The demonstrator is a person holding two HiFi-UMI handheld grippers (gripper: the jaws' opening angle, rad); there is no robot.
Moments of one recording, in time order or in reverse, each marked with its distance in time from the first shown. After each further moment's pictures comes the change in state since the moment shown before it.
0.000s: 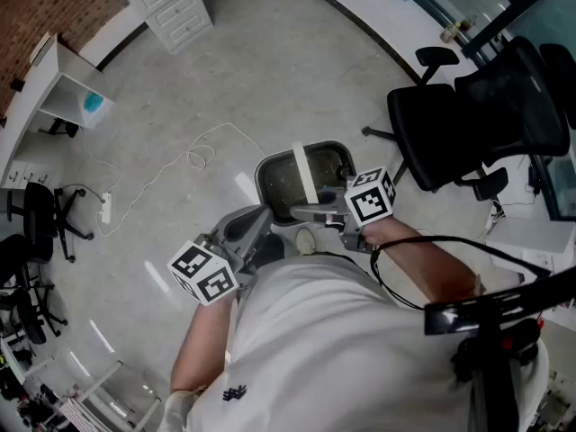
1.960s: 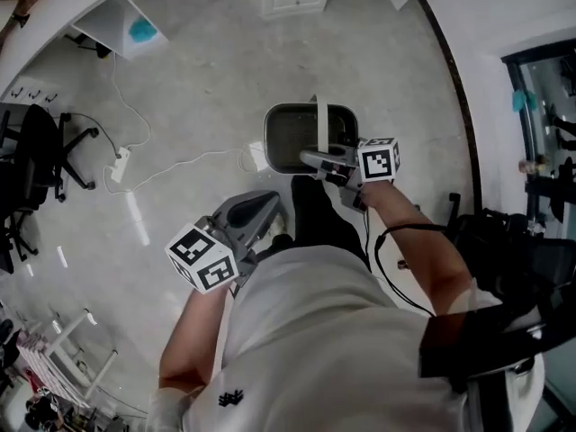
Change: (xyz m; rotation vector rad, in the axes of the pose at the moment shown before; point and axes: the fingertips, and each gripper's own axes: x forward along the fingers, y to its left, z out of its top) left arm -0.099 0.455 0.247 -0.173 -0.152 0.197; right arm 0.385 -0.259 0.391 0.036 0.143 0.068
